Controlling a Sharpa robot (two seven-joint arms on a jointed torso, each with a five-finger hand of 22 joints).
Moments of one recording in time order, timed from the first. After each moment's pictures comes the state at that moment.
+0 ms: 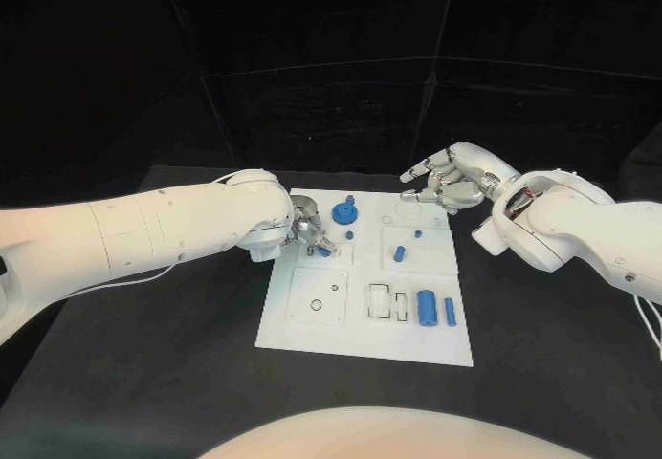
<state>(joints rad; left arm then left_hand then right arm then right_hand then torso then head) 1.33 -0.59 -0.21 1.30 -0.95 0.09 -0.53 1.18 -0.03 0.42 0.14 0.05 0.90 0.03 0.71 0.61 1.35 -0.05 1.27 1.13 1.47 -0.10 1.57 1.31 0.08 1.46 0.01 1.40 1.28 1.27 -0.85 -0.05 1.55 -0.95 -0.33 0.03 1.42 0.02 -0.16 0.14 0.28 0.90 0.16 0.11 0.07 1.25 0.06 0.86 0.98 1.45 -0.01 1.14 0.99 0.12 1.17 0.09 1.16 0.92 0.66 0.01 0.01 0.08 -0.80</state>
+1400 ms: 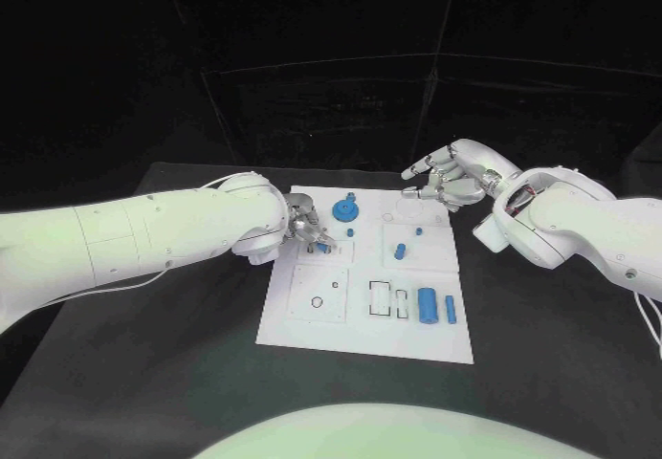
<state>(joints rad) 1.31 -0.64 -0.21 1.37 -0.97 -0.03 -0.52 1.17 -0.03 0.44 0.14 0.05 0.90 0.03 0.72 0.62 1.35 -0.05 1.27 1.14 1.47 -0.10 1.57 1.31 0.08 1.46 0.01 1.40 1.29 1.27 -0.85 -0.05 1.55 -0.94 -0.33 0.03 1.42 0.02 -0.16 0.14 0.28 0.90 0.16 0.11 0.07 1.25 0.06 0.86 0.98 1.45 -0.01 1.14 0.99 0.12 1.17 0.09 1.16 0.92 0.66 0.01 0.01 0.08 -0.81</state>
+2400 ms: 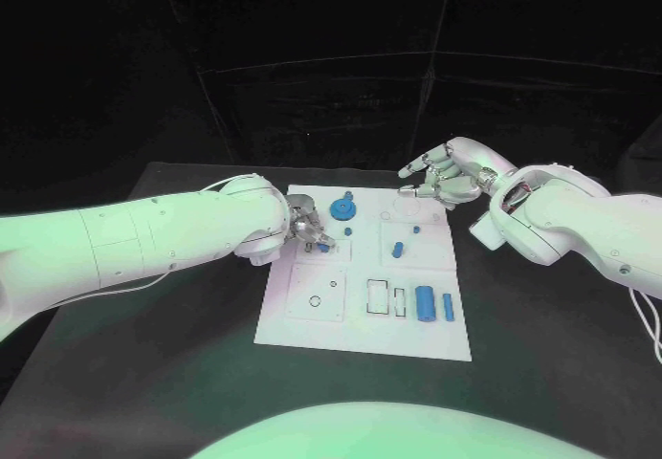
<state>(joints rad) 1.30 -0.62 -0.20 1.35 -0.99 -0.03 -0.51 1.16 -0.03 0.45 0.14 0.04 0.90 0.03 0.72 0.62 1.35 -0.05 1.27 1.14 1.47 -0.10 1.57 1.31 0.08 1.46 0.01 1.40 1.29 1.27 -0.84 -0.05 1.54 -0.94 -0.32 0.03 1.42 0.02 -0.16 0.14 0.28 0.90 0.16 0.11 0.07 1.25 0.06 0.87 0.98 1.45 -0.01 1.14 0.99 0.12 1.17 0.09 1.16 0.92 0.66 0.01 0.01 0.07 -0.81</state>
